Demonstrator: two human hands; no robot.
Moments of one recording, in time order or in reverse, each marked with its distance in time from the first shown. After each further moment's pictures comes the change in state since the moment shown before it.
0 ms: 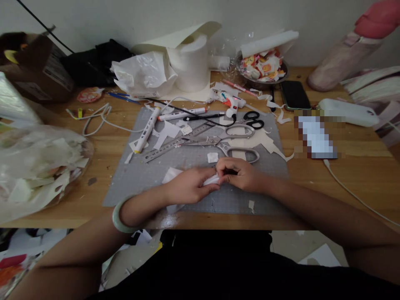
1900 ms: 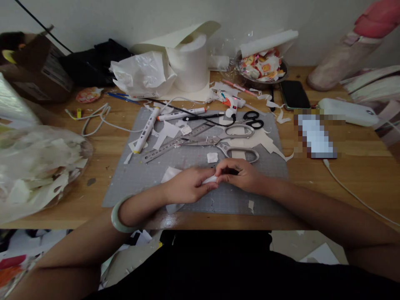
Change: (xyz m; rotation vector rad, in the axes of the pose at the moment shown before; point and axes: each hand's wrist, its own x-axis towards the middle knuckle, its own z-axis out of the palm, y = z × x) left_hand -0.001 -0.001 -0.002 0.011 -0.014 -0.020; right_hand -0.002 -0.002 0.004 0.060 0.073 0.074
